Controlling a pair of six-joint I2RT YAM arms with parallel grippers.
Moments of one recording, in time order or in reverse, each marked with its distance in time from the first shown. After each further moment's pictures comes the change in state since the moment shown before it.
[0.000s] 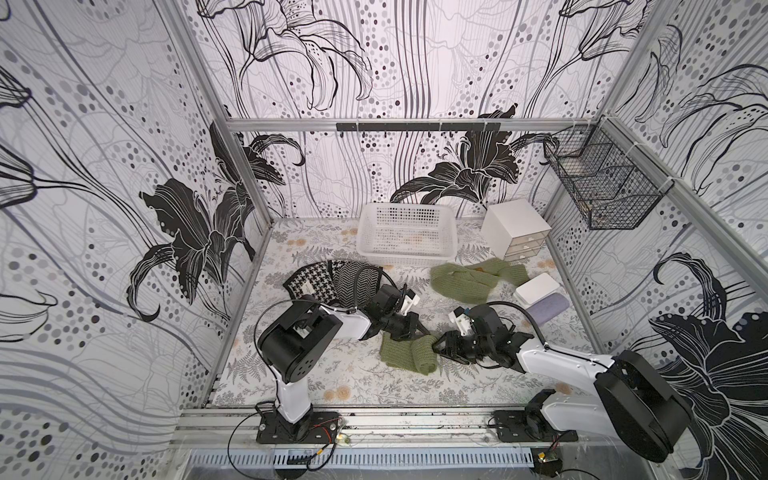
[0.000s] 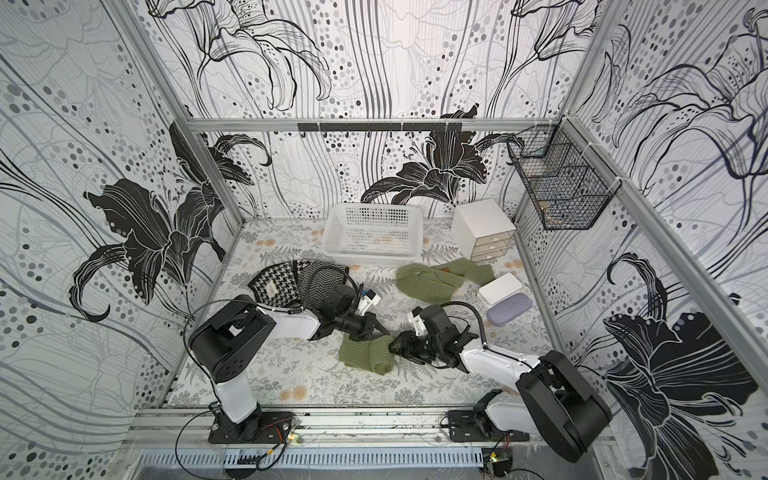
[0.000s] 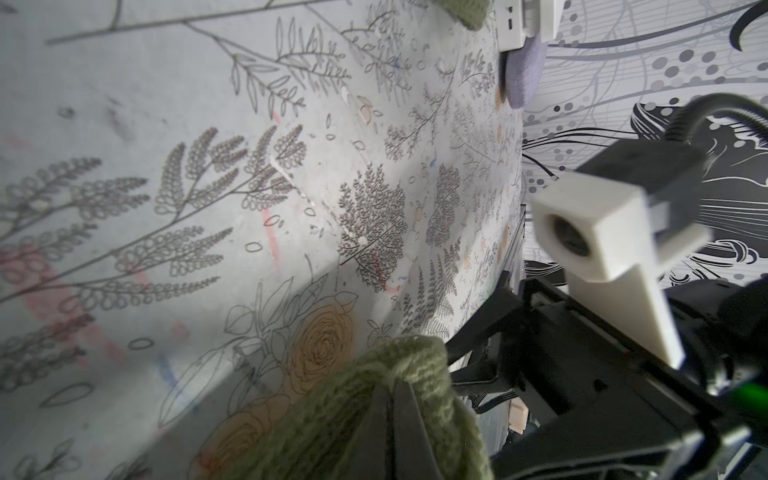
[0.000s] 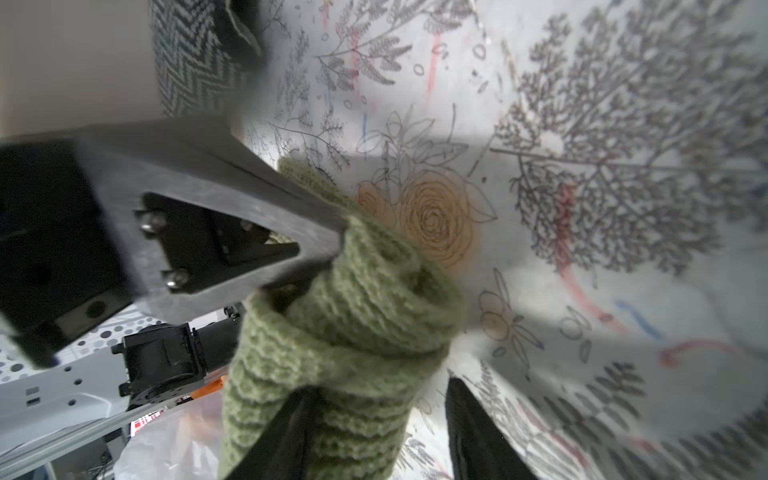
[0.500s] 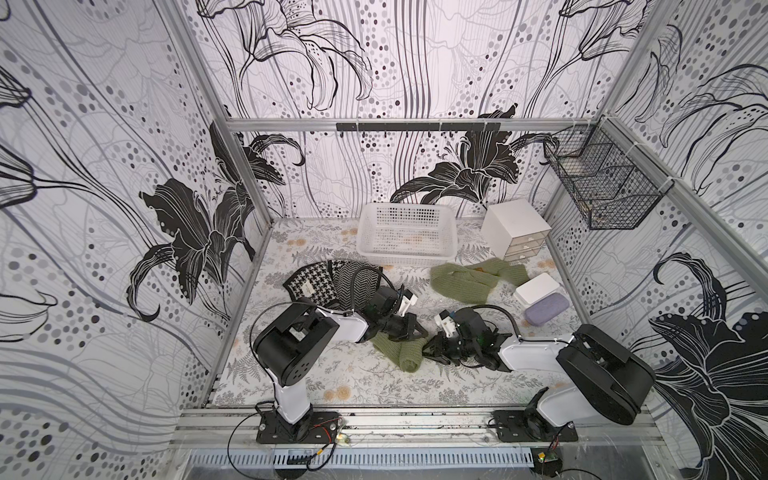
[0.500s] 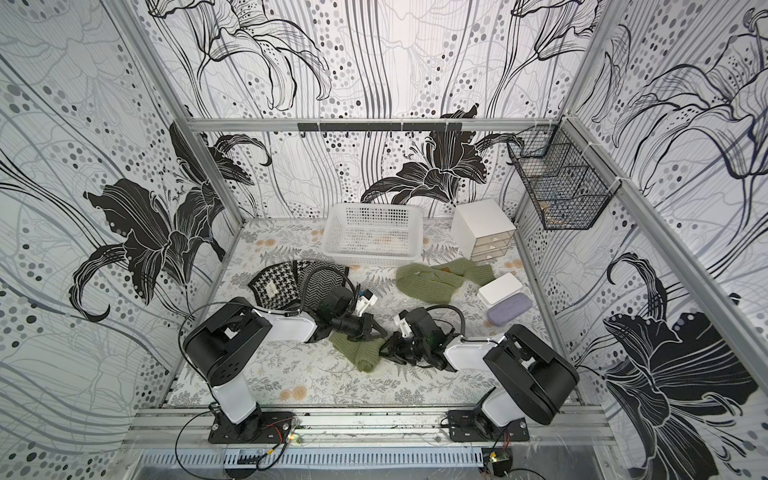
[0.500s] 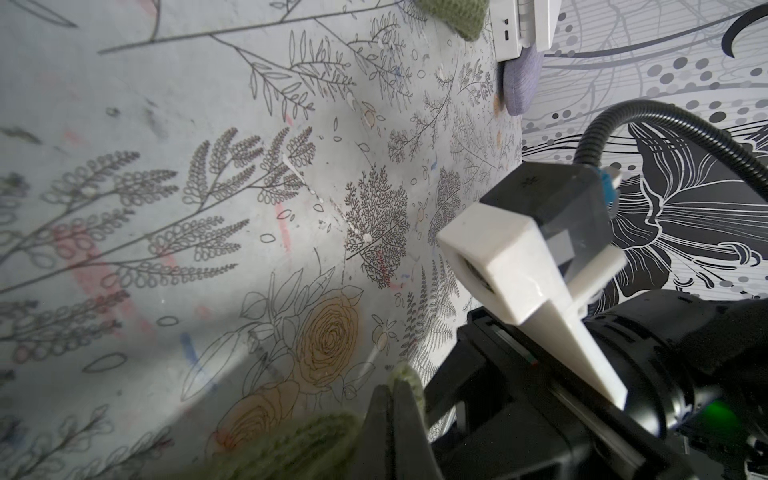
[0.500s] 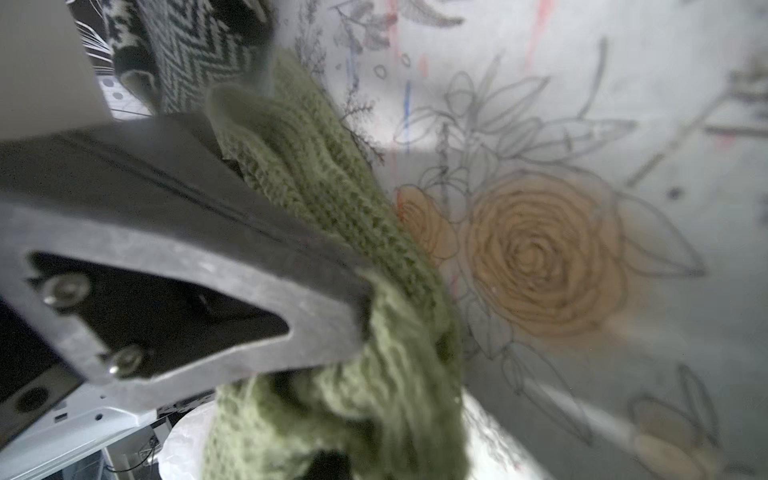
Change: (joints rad) left arm 0.003 -0.026 -0.040 0.032 -0.018 -0.007; right arm 0.109 0.217 0.039 0.278 0.006 0.150
